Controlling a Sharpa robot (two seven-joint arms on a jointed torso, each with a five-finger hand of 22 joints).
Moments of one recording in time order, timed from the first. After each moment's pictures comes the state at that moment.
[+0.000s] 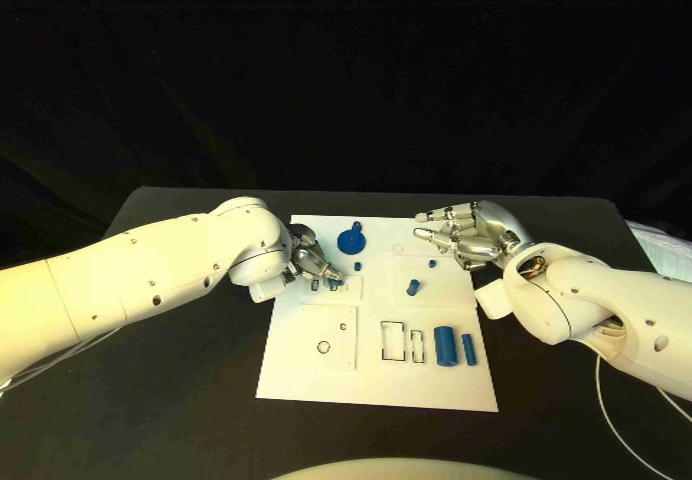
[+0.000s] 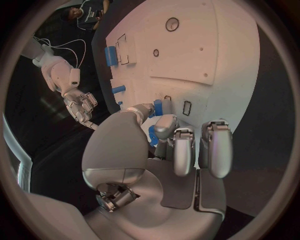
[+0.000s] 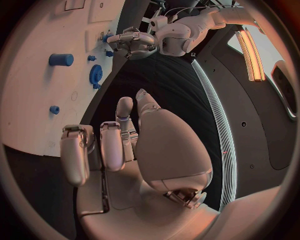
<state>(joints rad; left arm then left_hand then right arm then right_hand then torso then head) 1.28 -0.59 -0.05 1.37 -0.86 0.10 -0.63 1.21 -0.15 0.49 0.23 0.40 0.97 0.05 0.46 0.77 1.34 -0.03 1.17 1.04 1.47 -0.09 1.57 1.31 0.02 1.46 0.01 1.51 1.31 0.95 -0.99 0.20 1.71 -0.63 -0.49 0.07 1.43 -0.07 0.02 0.21 0.23 0.94 0.15 0.07 0.07 1.22 0.06 0.70 0.90 1.47 -0.01 1.37 1.28 0.03 1.47 0.10 1.48 1.31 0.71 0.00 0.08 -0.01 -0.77</state>
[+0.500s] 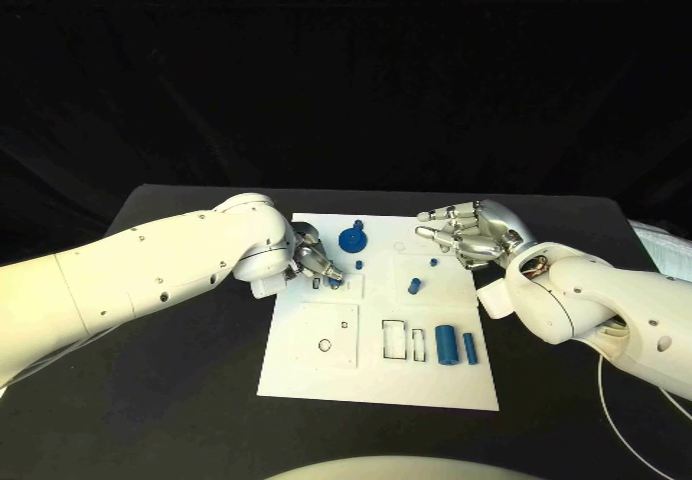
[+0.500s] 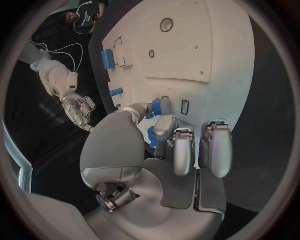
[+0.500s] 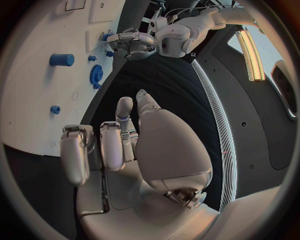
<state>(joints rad) 1.29 -0.57 -0.05 1.34 -0.92 0.15 -0.64 1.16 -0.16 0.49 0.19 0.56 1.00 0.04 0.46 0.79 1.36 -0.03 1.18 1.07 1.47 -0.09 1.57 1.31 0.02 1.46 0.01 1.51 1.31 0.95 -0.99 0.20 1.71 -0.63 -0.49 0.07 1.42 -0.07 0.02 0.21 0.23 0.94 0.15 0.07 0.07 1.22 0.06 0.70 0.90 1.47 -0.01 1.37 1.28 0.03 1.47 0.10 1.48 1.31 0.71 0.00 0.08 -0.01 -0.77</state>
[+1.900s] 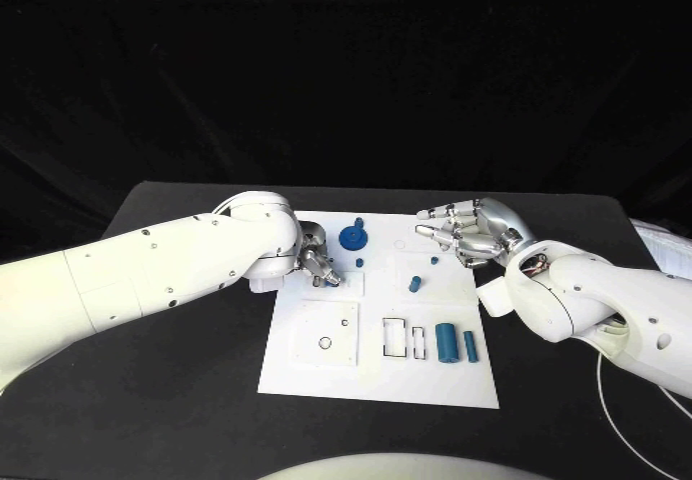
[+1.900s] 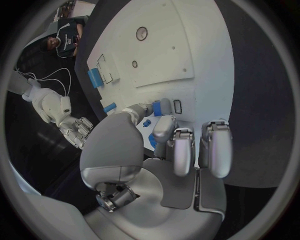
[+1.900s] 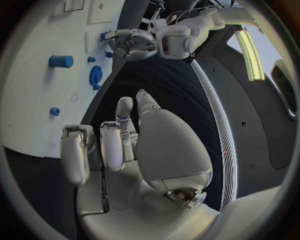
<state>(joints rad) 1.29 -0.55 -0.05 1.37 -1.11 0.25 -0.66 1.14 -0.17 0.49 0.18 0.60 1.01 0.04 0.46 0.79 1.37 -0.04 1.19 1.07 1.47 -0.09 1.57 1.31 0.02 1.46 0.01 1.51 1.31 0.95 -0.99 0.20 1.71 -0.63 -0.48 0.07 1.42 -0.07 0.02 0.21 0.23 0.94 0.15 0.07 0.07 1.22 0.06 0.70 0.90 1.47 -0.01 1.37 1.28 0.03 1.47 0.10 1.48 1.31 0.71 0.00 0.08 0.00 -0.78</state>
